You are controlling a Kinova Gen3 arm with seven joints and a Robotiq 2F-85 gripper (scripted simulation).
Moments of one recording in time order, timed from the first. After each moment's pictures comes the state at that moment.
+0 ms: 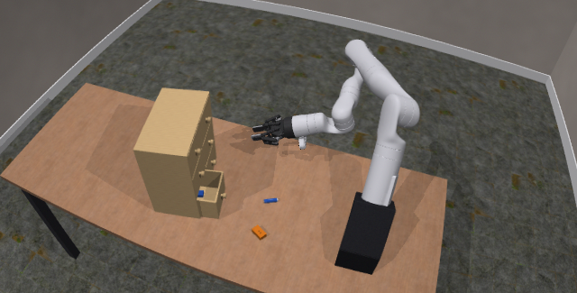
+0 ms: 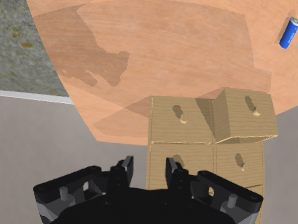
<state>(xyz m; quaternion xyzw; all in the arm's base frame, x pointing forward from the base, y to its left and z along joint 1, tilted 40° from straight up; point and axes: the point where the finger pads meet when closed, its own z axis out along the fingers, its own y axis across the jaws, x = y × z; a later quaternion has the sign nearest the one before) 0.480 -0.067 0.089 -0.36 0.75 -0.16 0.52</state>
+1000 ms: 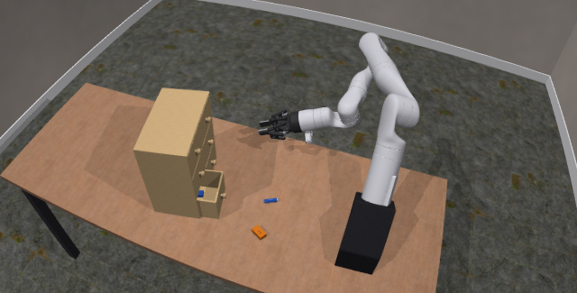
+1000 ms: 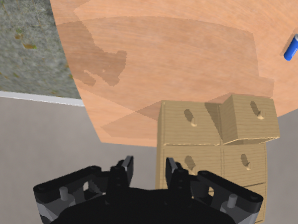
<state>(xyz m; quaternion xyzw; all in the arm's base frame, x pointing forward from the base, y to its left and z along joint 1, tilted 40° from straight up) 0.472 -0.095 0.111 -0.36 0.76 -0.16 0.52</state>
